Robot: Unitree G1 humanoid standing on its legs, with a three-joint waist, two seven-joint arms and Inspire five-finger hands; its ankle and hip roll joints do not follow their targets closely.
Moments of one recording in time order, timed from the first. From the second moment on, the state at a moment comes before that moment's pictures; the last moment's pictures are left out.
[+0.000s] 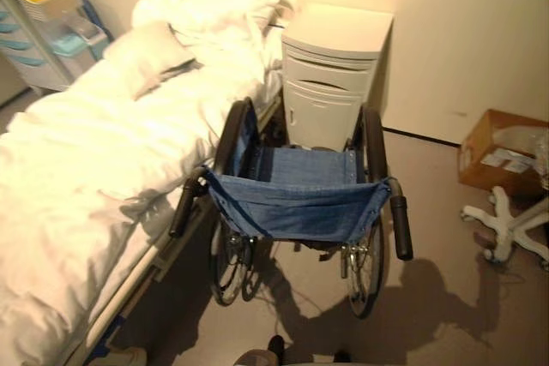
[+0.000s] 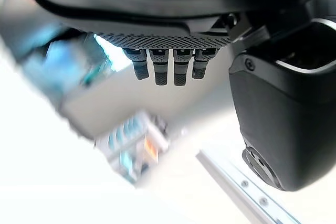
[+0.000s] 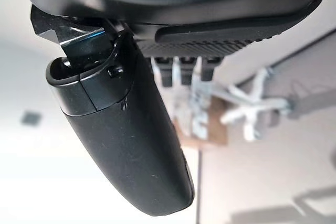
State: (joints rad) left arm 0.32 0.96 0.85 0.00 -0.28 0.22 0.17; right arm 0.08 -0.95 -0.51 0.07 0.76 0.65 -0.42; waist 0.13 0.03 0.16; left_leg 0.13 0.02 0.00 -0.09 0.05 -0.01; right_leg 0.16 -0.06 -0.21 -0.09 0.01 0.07
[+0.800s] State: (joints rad) left arm 0.39 0.76 0.55 -0.11 -0.40 0.30 -0.12; right arm 0.21 -0.68 -0.48 0.18 0.65 0.67 -0.37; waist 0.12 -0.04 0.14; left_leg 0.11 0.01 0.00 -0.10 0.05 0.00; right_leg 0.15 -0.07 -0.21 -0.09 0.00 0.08
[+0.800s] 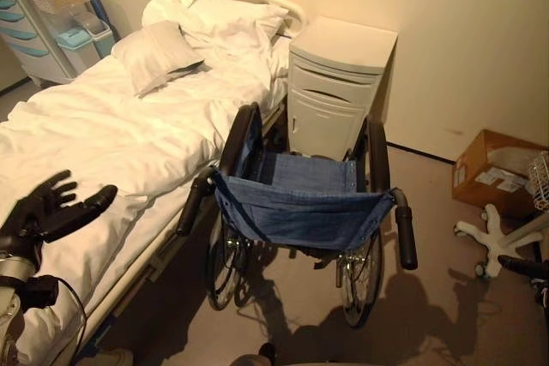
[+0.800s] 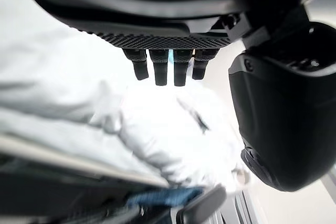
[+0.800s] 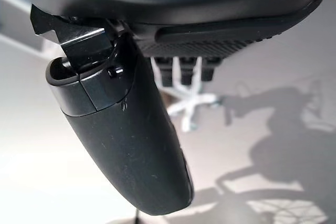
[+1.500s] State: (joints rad) left arm 0.18 0.24 0.01 1.06 -0.44 0.30 0.08; right arm 0.11 -0.23 -0.11 1.18 0.69 0.37 -0.19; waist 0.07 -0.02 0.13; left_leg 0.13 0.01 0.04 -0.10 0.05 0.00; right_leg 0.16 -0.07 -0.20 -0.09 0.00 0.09
